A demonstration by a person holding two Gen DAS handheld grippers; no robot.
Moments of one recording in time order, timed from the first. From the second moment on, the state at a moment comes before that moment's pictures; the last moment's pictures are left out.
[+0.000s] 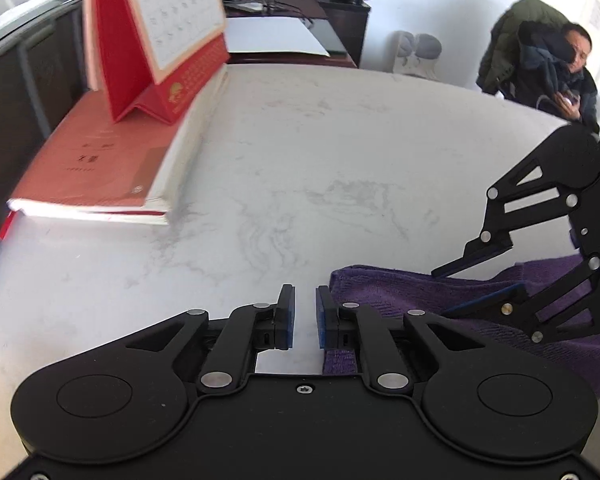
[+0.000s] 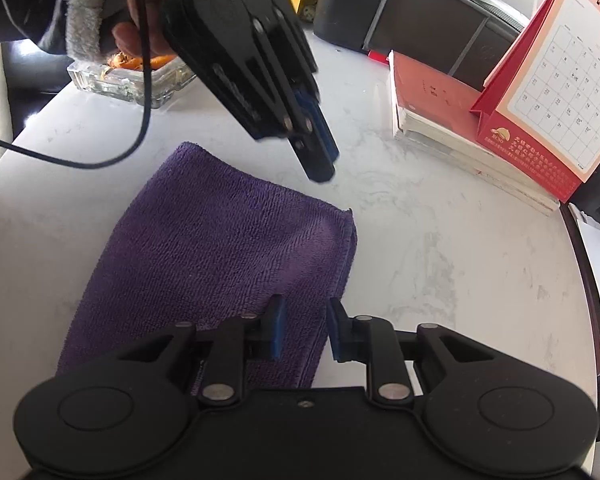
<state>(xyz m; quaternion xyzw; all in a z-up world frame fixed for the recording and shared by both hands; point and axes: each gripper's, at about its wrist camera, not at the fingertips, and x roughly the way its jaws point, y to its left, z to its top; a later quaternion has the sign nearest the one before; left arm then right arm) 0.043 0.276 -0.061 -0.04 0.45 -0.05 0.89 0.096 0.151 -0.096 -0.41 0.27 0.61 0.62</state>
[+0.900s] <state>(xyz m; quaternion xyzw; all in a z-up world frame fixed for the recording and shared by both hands) -0.003 0.244 -0.084 -0.01 0.52 -0.06 0.85 0.085 0.039 -0.078 -0.32 0.38 0.51 0.70</state>
